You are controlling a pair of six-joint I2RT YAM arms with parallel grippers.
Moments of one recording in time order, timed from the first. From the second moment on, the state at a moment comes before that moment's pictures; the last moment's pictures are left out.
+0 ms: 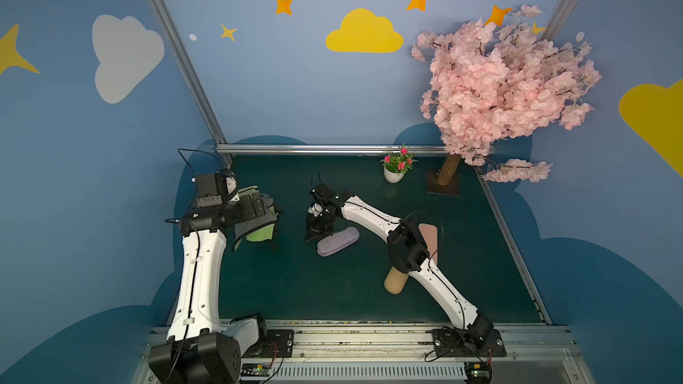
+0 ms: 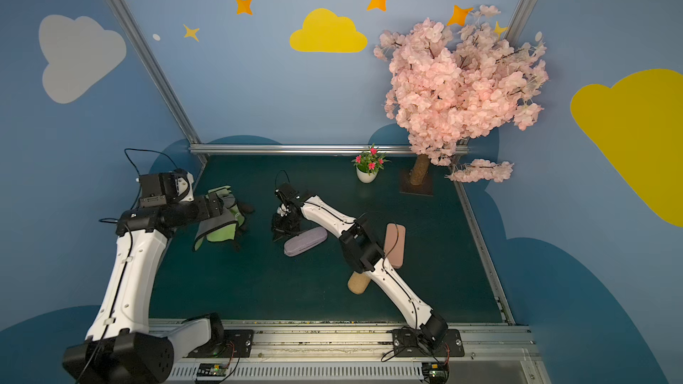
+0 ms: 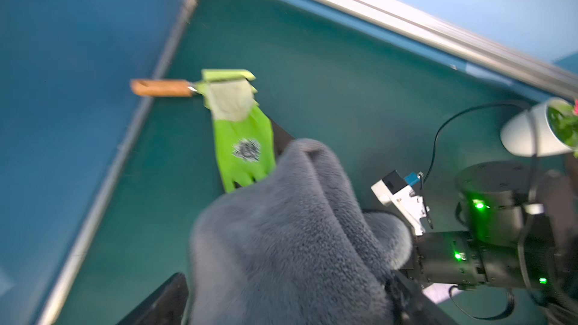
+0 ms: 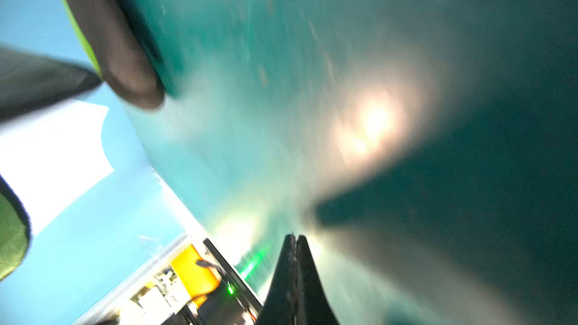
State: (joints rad) left arm 0.22 1.18 1.17 -0.87 0.18 -0.15; right arm 0.89 2.61 2.37 -0.94 -0.62 0.79
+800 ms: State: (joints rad) left arm 0.12 1.10 0.85 -0.62 0.25 -0.40; right arm 0.89 2.40 1.97 -0.46 -0.80 1.01
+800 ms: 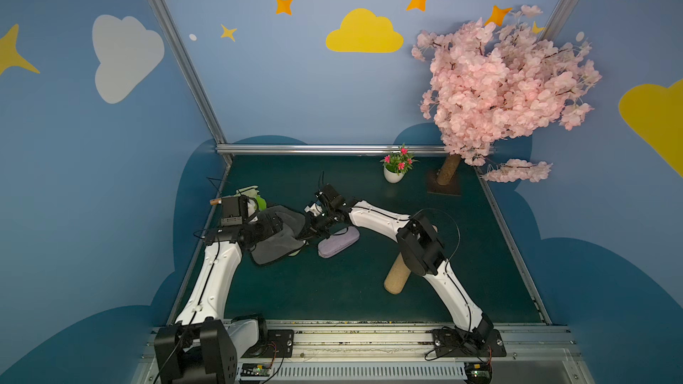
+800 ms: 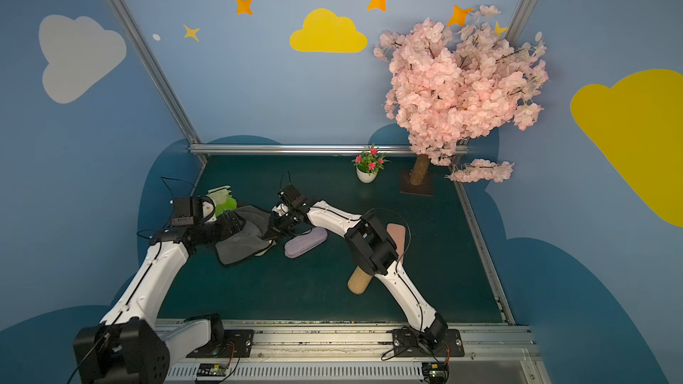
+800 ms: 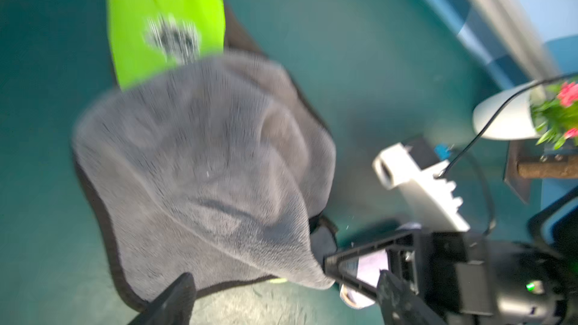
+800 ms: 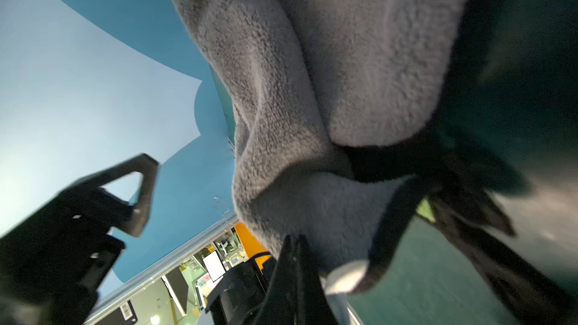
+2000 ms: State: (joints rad) left arm 0.06 1.40 0.35 0.61 -0.21 -0.16; right arm 0.22 1.39 0.50 0.46 0.56 -0.08
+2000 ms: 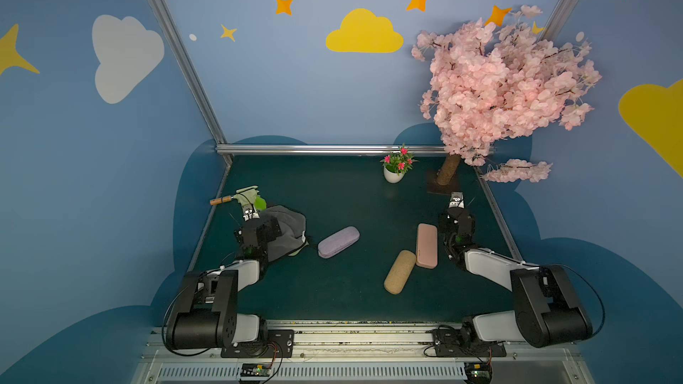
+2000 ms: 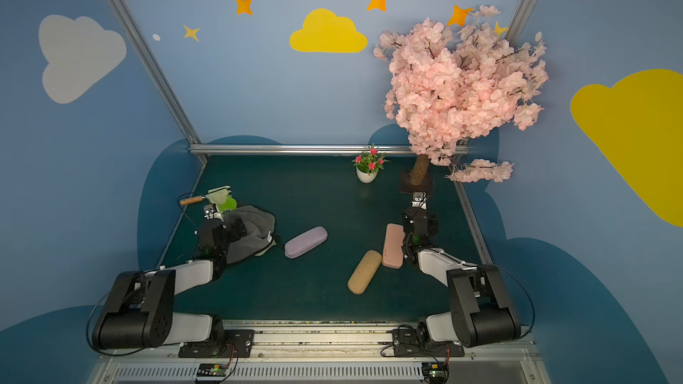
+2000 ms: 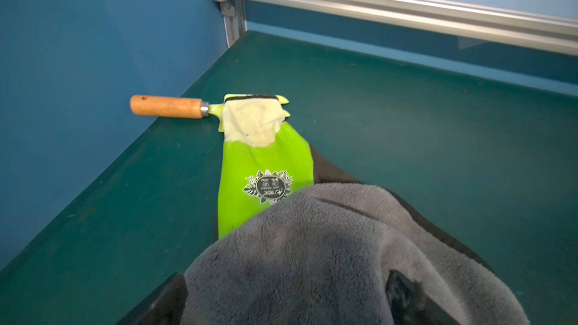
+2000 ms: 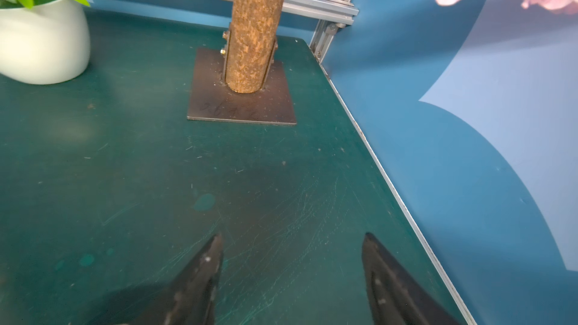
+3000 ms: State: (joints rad) left arm 0.02 1.57 0.34 0.89 -0.03 -0.04; right arm 0.09 1.55 0.36 0.85 0.23 0.00
